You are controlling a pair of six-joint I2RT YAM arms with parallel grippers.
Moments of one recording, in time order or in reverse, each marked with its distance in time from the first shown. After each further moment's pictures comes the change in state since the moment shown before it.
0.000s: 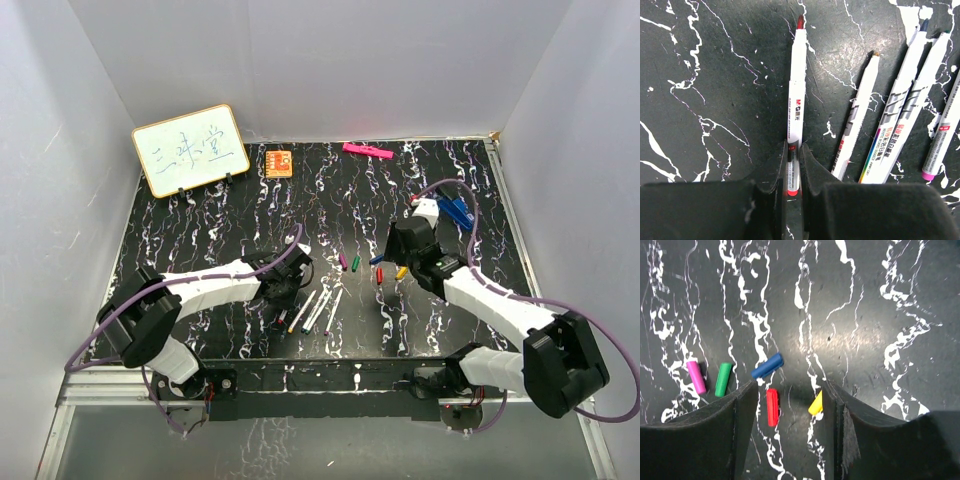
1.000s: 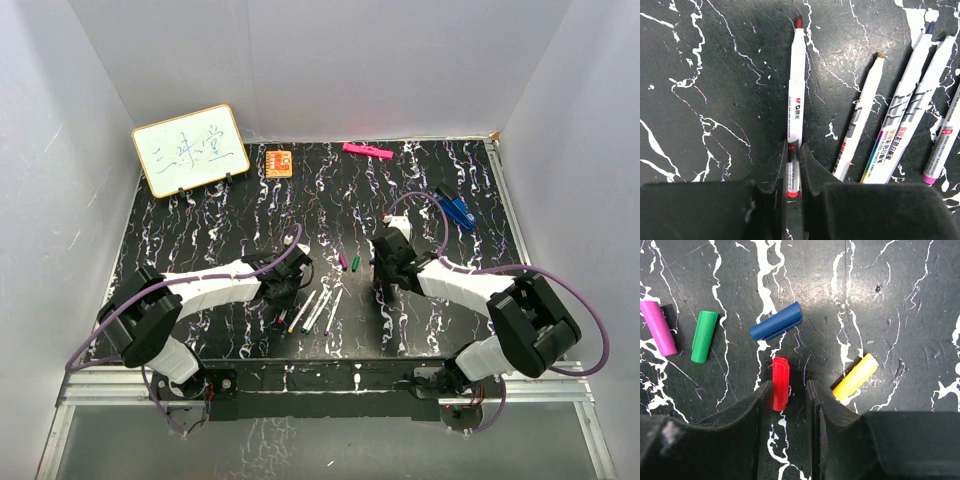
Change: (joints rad) left arm 0.000 0.003 -0.005 0.005 -0.009 -0.017; right arm 0.119 0.225 0.007 -0.046 -0.059 0.023
